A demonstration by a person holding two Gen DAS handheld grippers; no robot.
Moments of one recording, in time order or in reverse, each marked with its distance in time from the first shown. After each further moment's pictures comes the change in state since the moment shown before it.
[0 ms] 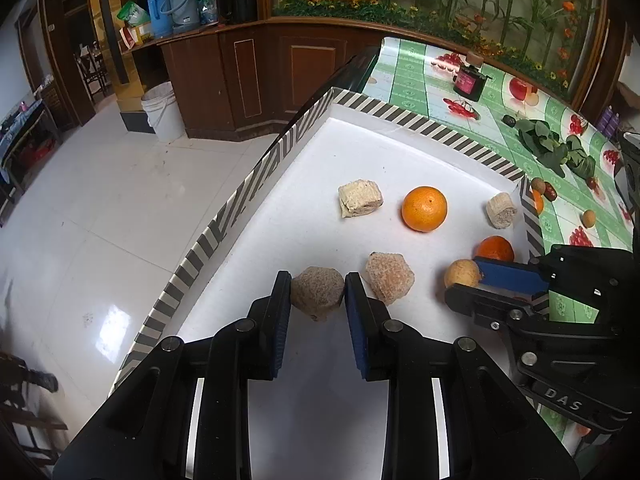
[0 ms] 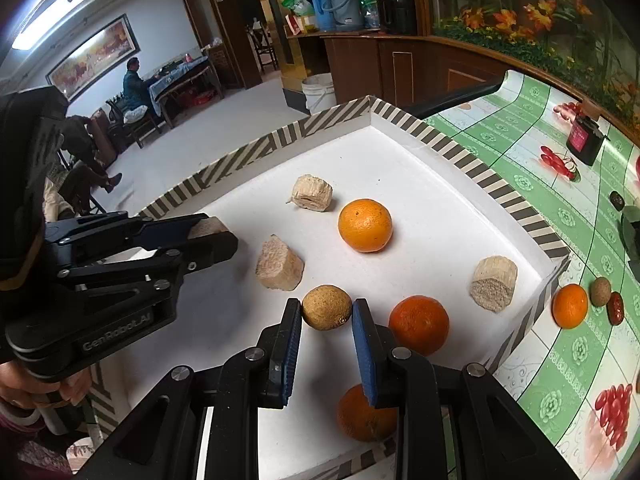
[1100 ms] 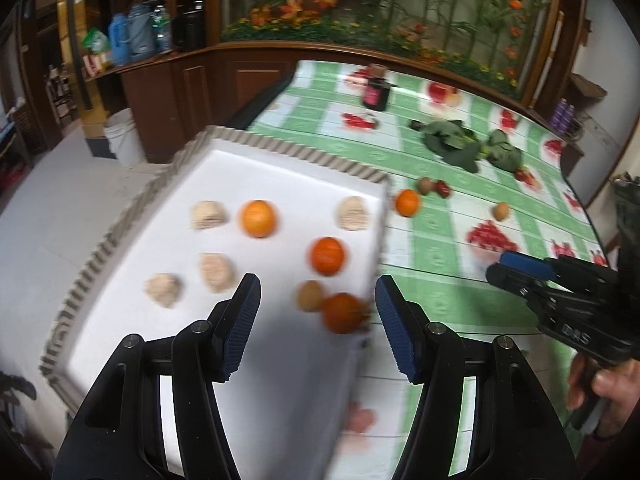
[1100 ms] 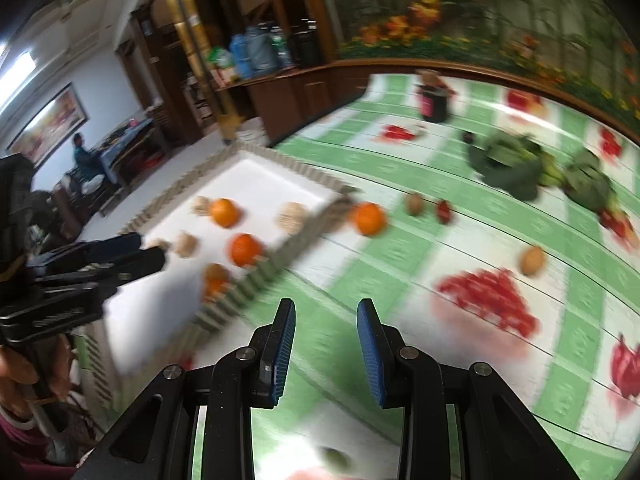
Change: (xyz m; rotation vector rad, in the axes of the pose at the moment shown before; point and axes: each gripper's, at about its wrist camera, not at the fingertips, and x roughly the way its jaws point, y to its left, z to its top) left arm -0.054 -0.112 -0.010 0.072 -0.069 -0.139; right arm -0.116 -0.101 -0.087 0.239 -0.143 -0.136
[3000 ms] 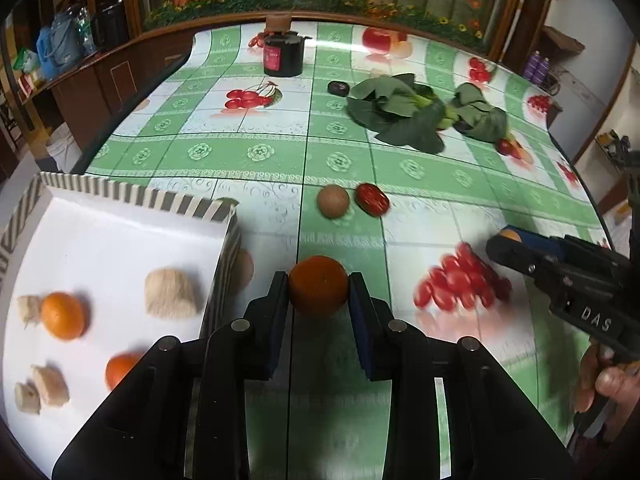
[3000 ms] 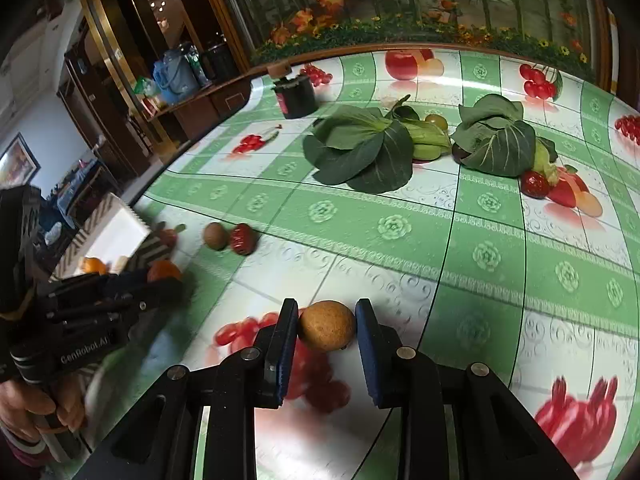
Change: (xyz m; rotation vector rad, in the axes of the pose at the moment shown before) left arm 0.119 -0.098 0.052 0.128 0.109 -0.090; right arm 0.018 -0.143 0.018 0.181 -0.011 -0.090
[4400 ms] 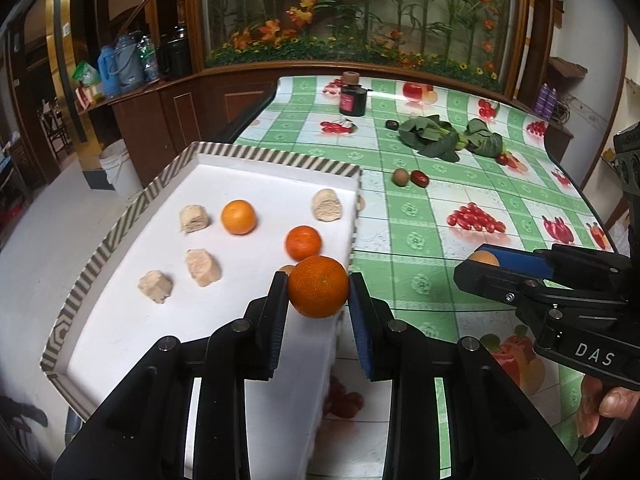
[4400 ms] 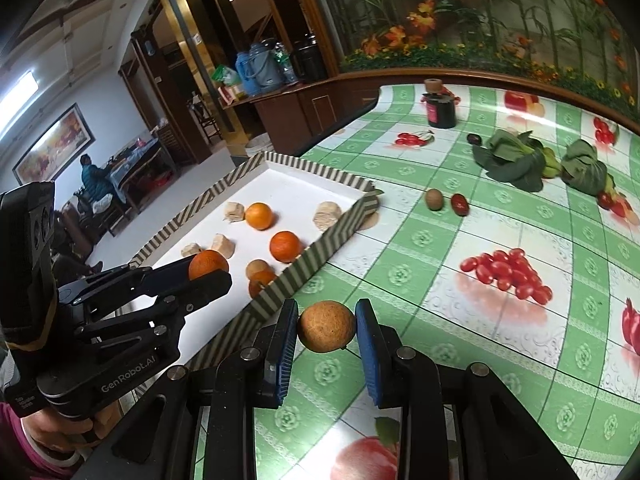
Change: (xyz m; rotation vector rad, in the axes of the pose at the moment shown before) left arm -0.127 0.060 -0.103 -0.043 -0.185 0.123; right arm -0.053 0.166 -0.064 -0.144 -0.039 0.153
